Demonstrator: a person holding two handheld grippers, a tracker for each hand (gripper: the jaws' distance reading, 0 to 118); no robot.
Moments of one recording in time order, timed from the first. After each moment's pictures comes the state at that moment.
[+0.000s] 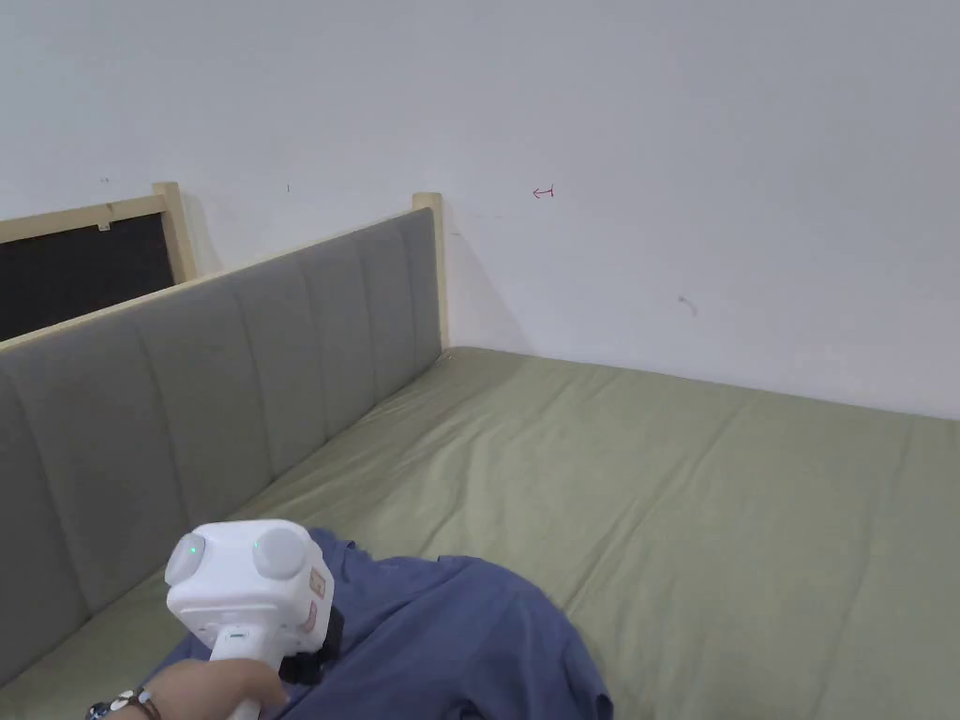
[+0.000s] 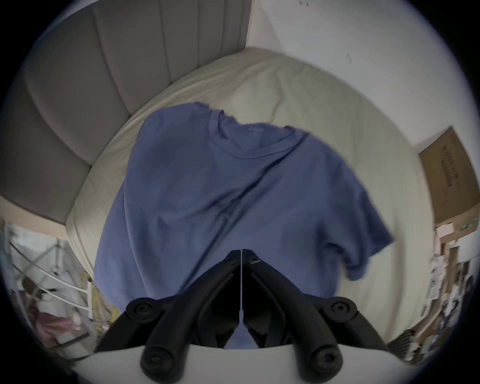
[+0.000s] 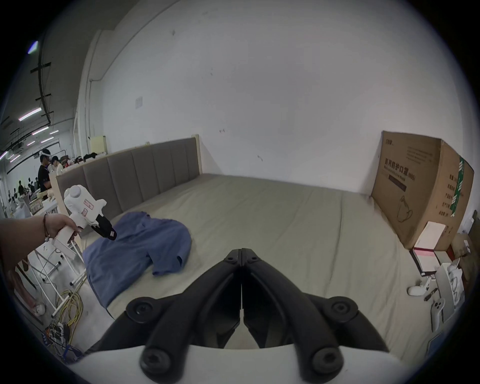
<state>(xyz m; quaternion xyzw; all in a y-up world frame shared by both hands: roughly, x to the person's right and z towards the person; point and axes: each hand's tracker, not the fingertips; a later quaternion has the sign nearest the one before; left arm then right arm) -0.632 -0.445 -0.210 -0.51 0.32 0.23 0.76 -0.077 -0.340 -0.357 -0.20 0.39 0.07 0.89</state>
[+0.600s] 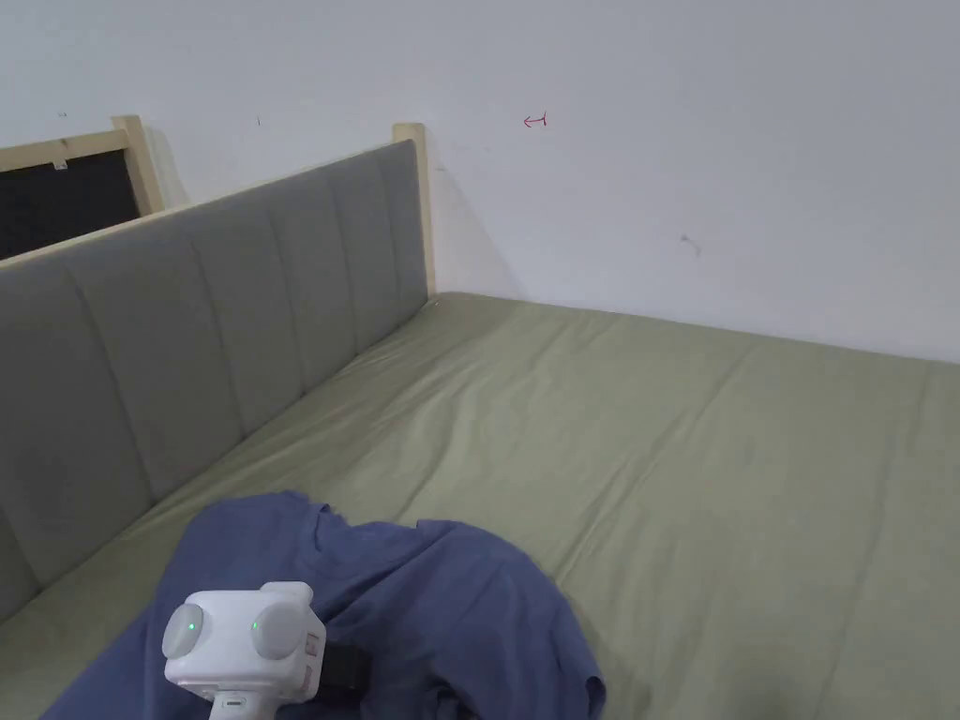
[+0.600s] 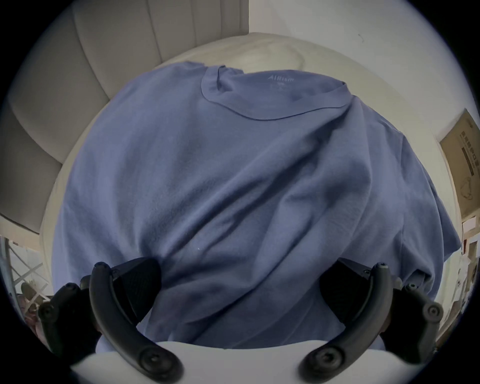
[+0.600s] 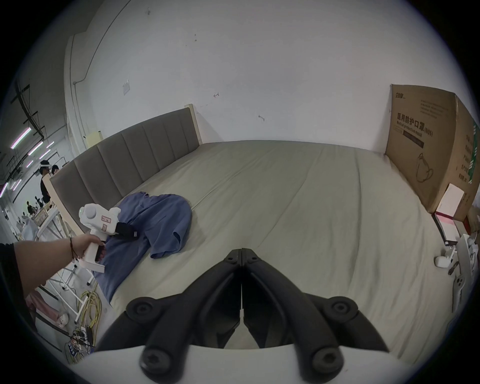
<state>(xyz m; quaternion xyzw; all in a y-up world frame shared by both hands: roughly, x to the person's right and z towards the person) -0.634 -0.548 -0.227 -0.49 0.34 0.21 0.77 -0.100 -0.390 -0.388 -0.30 0.40 0.05 0.86</state>
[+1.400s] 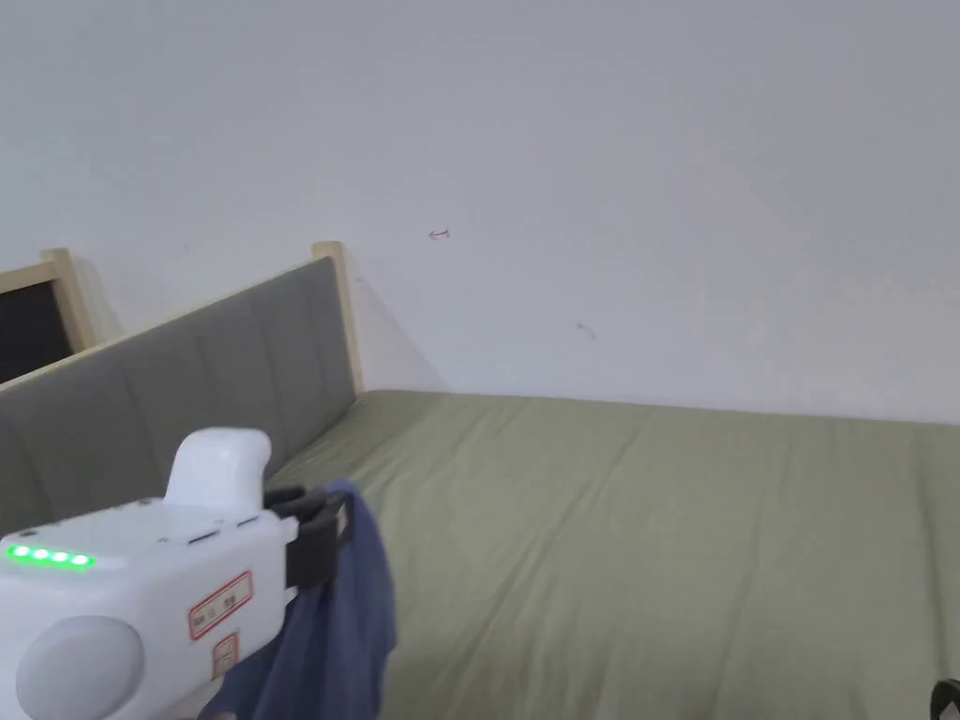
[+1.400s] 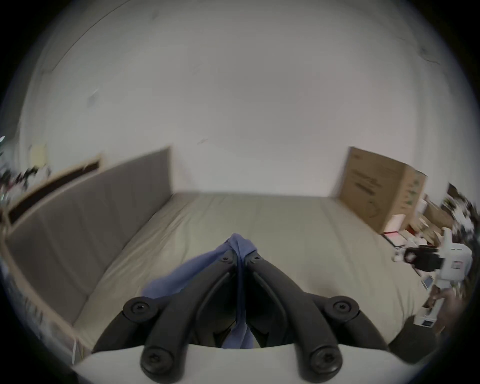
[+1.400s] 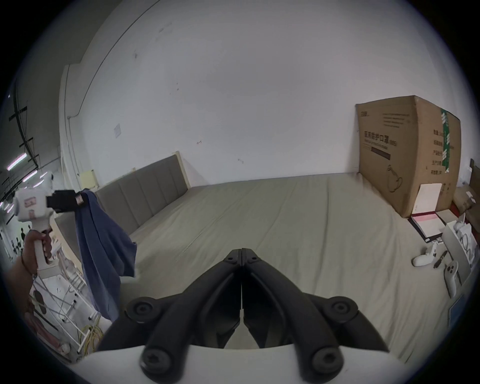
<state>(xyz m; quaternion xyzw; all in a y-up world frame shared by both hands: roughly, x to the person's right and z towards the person) -0.422 -0.224 -0.190 -0.14 0.17 0.03 0.98 -0.009 -0.325 -0.378 -0.21 0.36 -0.04 0.91</state>
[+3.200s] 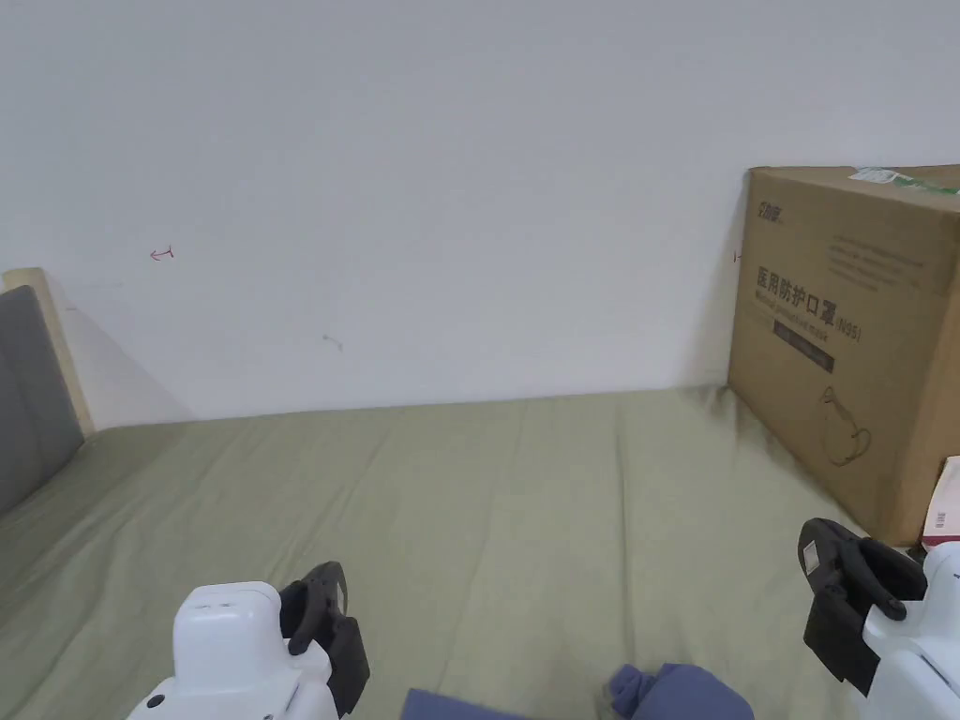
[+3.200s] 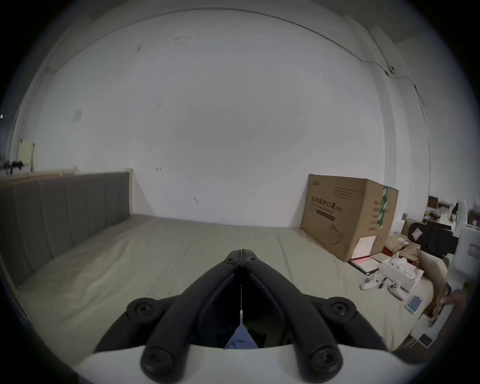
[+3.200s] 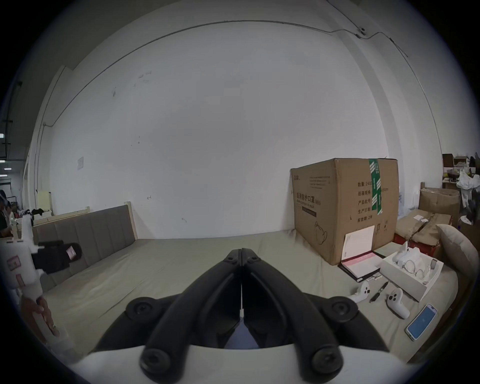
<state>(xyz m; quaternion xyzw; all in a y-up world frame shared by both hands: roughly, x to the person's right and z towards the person) -0.239 -0.315 -0.254 -0.04 0.14 0.08 0.99 0.096 -0.306 -0.359 -0.03 0.21 -0.05 0.98</state>
